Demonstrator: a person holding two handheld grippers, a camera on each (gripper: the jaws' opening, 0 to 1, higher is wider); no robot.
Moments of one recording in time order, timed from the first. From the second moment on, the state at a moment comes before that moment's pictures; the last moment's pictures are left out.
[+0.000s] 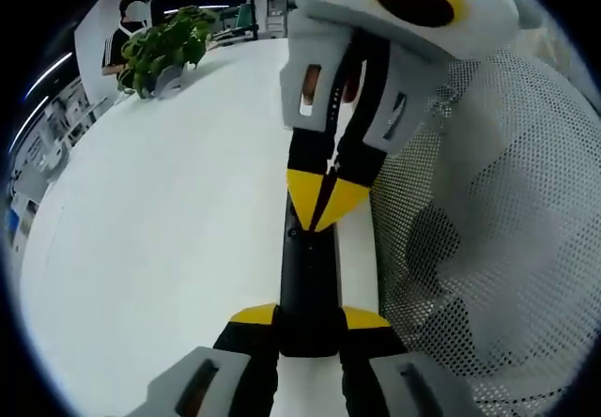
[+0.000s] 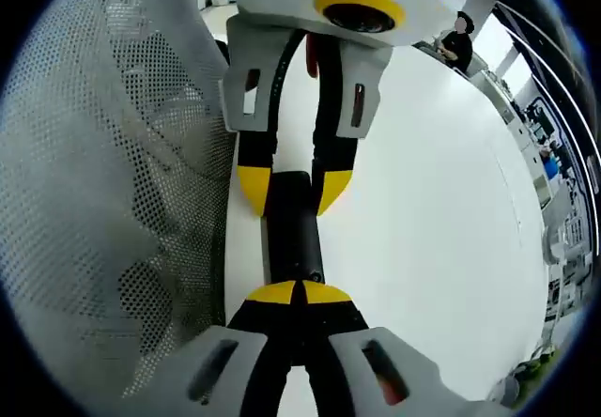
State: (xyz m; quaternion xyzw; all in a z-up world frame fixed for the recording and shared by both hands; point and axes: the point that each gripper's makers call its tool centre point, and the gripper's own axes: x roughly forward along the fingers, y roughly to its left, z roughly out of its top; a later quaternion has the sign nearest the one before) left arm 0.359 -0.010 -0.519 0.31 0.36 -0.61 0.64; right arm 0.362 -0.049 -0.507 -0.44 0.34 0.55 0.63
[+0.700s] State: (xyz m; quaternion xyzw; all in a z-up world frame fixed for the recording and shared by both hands) left arm 0.359 -0.010 -0.517 0.29 0.36 -0.61 0.64; right arm 0.368 -0.050 -0.514 -0.30 0.50 0.52 0.63
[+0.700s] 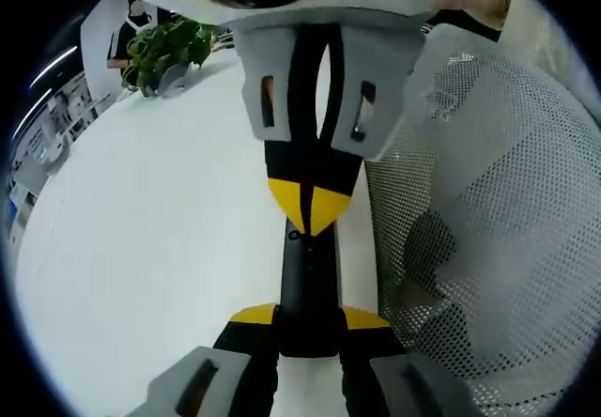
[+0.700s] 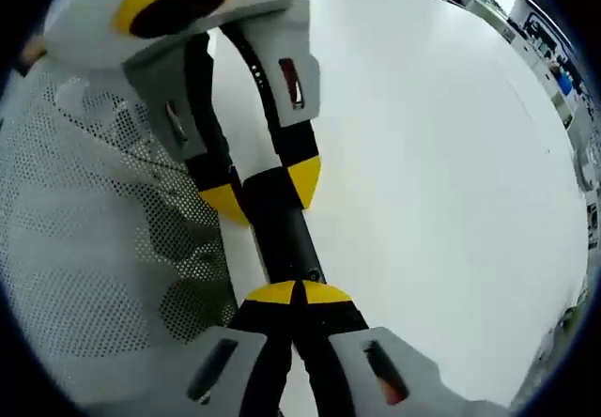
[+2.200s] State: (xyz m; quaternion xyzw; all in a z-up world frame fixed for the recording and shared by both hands) left arm 0.359 -0.011 -0.518 0.29 0.35 -0.62 0.64; right arm 0.377 -0.047 -0.515 -0.24 0.61 0.47 0.59
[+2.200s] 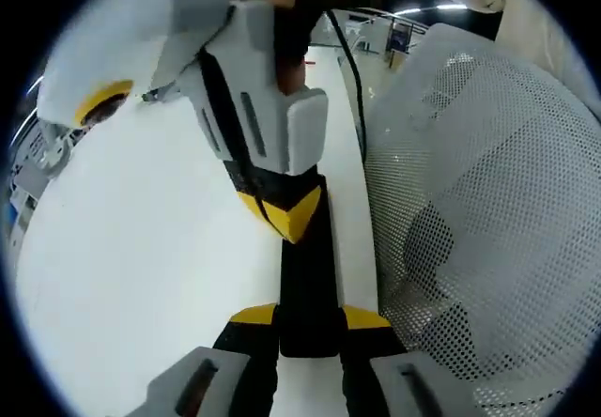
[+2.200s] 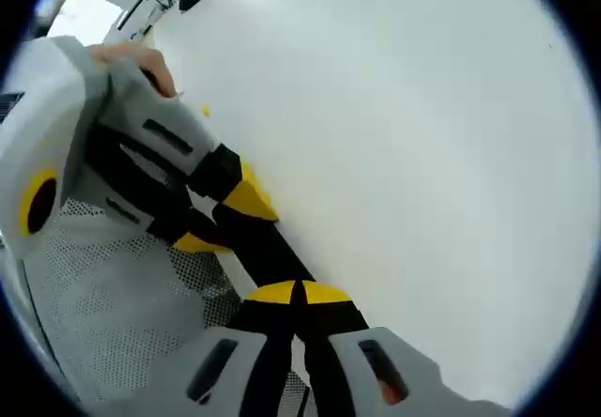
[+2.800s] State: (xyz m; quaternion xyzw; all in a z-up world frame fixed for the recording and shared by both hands) left arm 0.359 -0.011 -0.518 0.29 0.35 -0.62 0.64; right arm 0.363 -0.037 -0.513 -0.35 0.42 0.56 0.62
